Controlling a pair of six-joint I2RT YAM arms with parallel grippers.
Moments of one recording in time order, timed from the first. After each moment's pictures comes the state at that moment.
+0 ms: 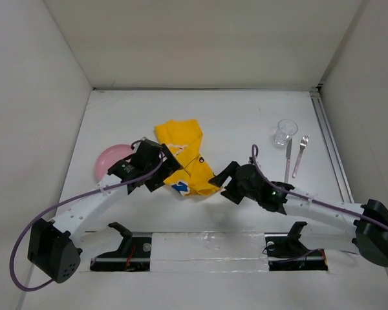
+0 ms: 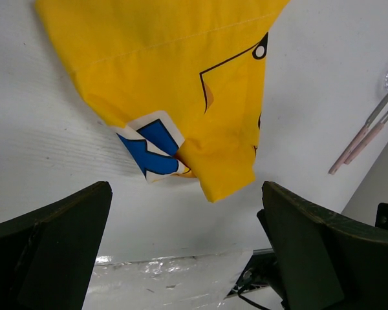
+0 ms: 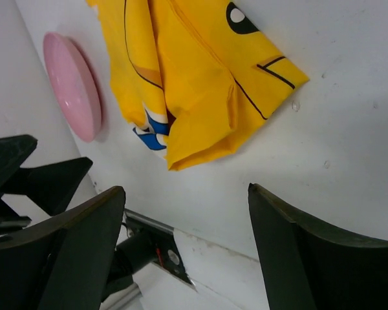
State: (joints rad) left arm -0.57 1.07 0.80 -0.64 -0.05 -1.15; right arm 0.92 1.10 0.56 -0.13 0.16 1.42
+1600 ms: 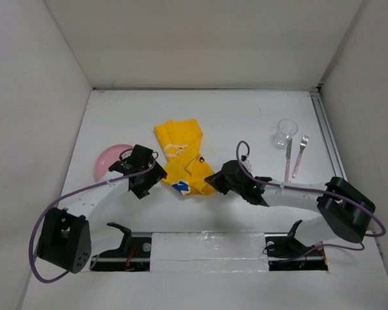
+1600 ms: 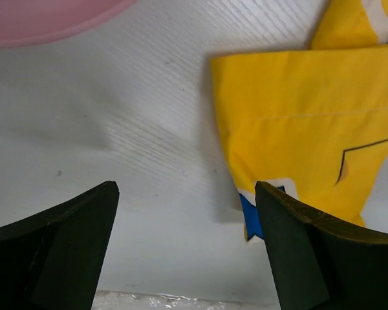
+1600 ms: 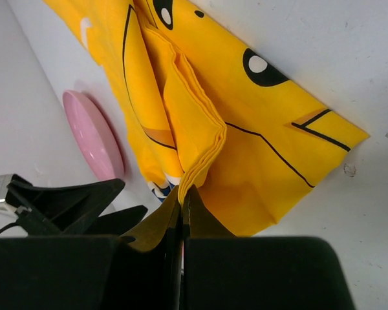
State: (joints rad) left arm -0.39 1.14 0.67 -0.66 -0.08 -1.08; right arm 0.90 1.42 0.61 0.13 0.24 1.58
